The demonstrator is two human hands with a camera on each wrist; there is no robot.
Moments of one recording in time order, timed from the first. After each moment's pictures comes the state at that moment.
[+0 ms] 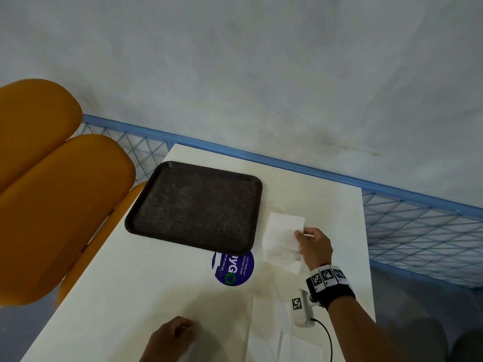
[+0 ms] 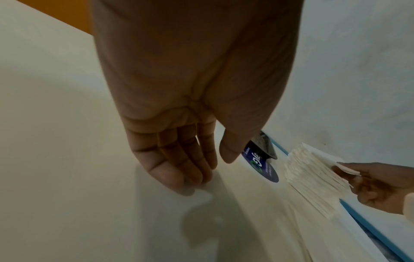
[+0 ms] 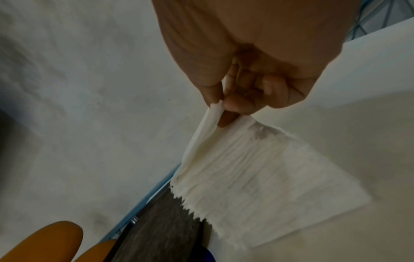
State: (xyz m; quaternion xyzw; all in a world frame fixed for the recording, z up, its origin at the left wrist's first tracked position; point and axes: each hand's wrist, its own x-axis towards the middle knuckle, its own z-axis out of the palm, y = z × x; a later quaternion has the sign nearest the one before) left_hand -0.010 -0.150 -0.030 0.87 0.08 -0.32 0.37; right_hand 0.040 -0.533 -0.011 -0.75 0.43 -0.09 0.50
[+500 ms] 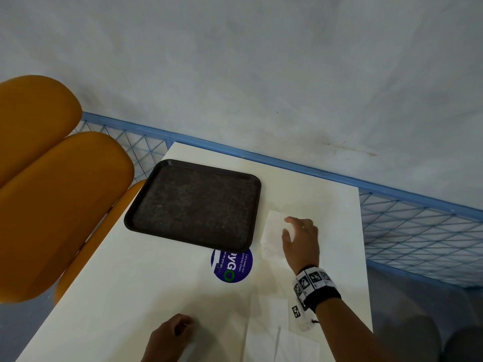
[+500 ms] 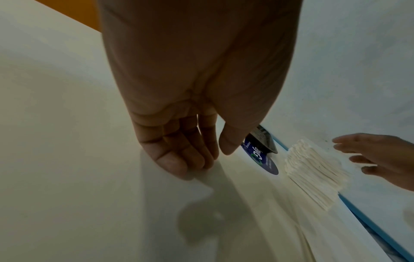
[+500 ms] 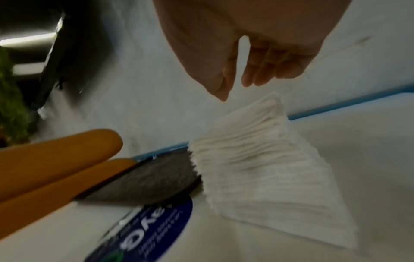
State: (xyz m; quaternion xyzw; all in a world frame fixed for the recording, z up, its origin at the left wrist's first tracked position) left_hand -0.014 -0.147 -0.051 0.89 0.06 -0.31 0.34; right_hand 0.039 -0.499 -0.002 -0.92 0.28 -0.12 0.25
